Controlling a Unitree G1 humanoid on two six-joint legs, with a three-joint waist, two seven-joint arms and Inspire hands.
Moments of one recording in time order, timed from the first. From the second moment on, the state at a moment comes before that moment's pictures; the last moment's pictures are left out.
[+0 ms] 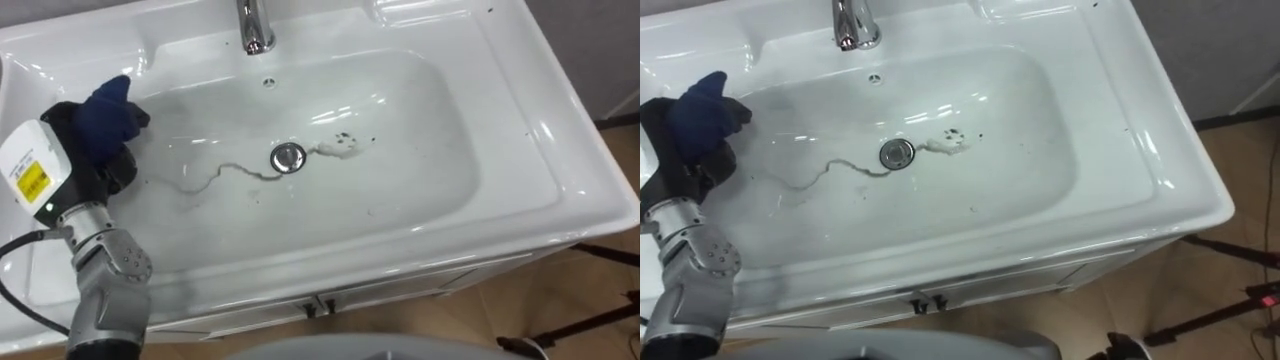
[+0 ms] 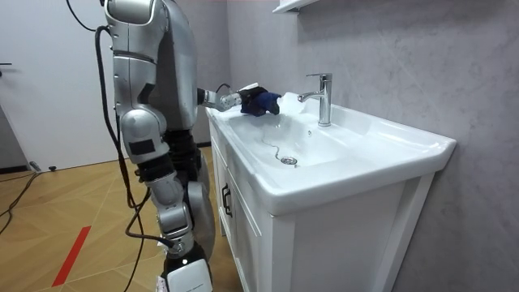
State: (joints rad) left arm 0.17 0.23 0.13 0.20 0.74 0.12 0.64; right arm 0.14 -0.26 0.04 1.17 -0.24 0.12 -0.05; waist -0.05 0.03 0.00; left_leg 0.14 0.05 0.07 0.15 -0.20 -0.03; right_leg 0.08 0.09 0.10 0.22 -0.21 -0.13
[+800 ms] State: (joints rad) left arm 0.19 0.22 -0.03 0.25 0.87 0.14 0.55; right arm 0.16 -0.26 0.06 1.17 -0.29 0.16 -0.01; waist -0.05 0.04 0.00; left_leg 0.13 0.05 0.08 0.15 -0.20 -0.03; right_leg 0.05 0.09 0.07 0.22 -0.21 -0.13
